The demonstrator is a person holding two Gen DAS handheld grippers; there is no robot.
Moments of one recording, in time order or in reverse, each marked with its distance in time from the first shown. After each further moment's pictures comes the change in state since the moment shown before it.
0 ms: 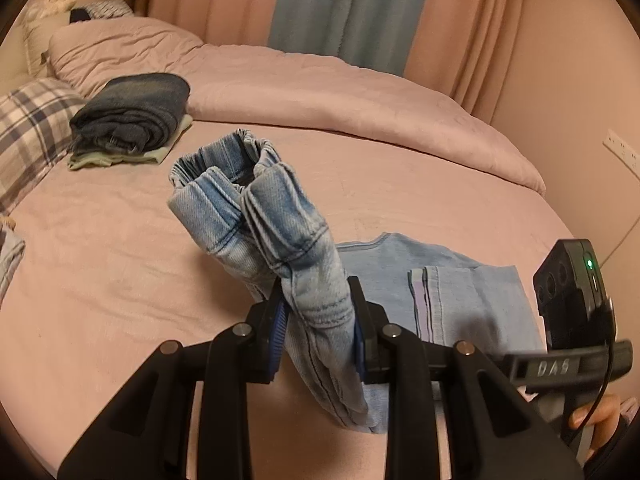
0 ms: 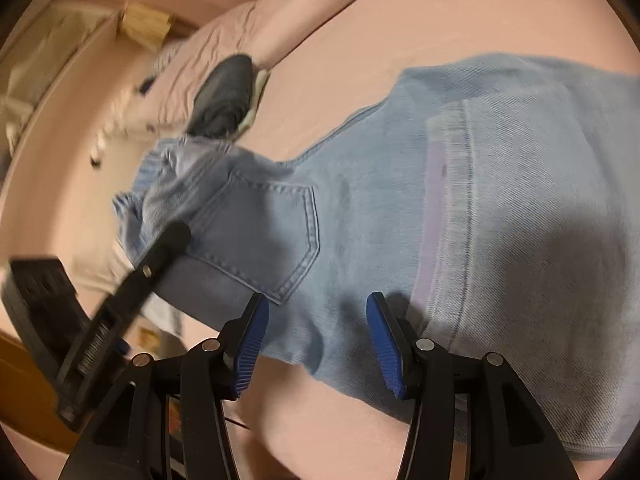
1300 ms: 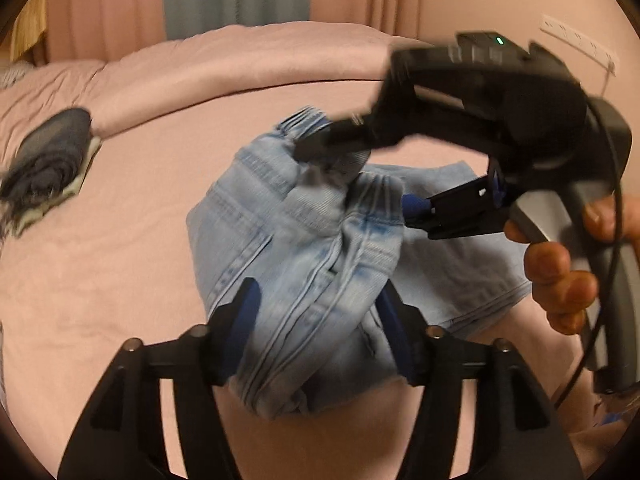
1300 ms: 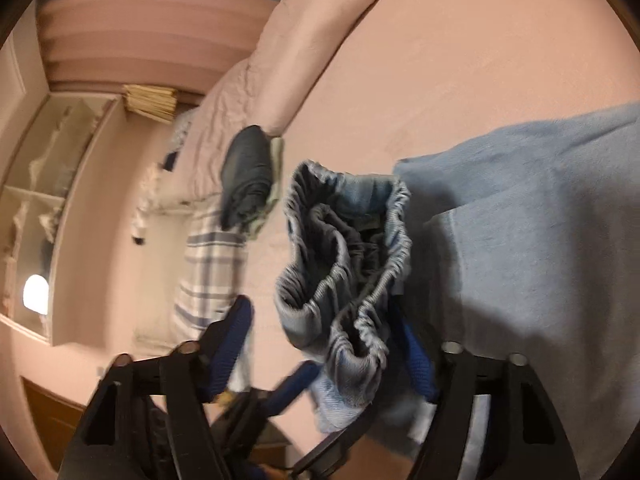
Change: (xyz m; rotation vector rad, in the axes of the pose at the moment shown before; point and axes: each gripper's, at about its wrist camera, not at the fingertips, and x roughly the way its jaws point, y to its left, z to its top) left arm 0.042 -0.059 -0.024 0.300 0.165 -0.106; right arm -0.001 0.003 0.060 0.170 -0.109 0.150
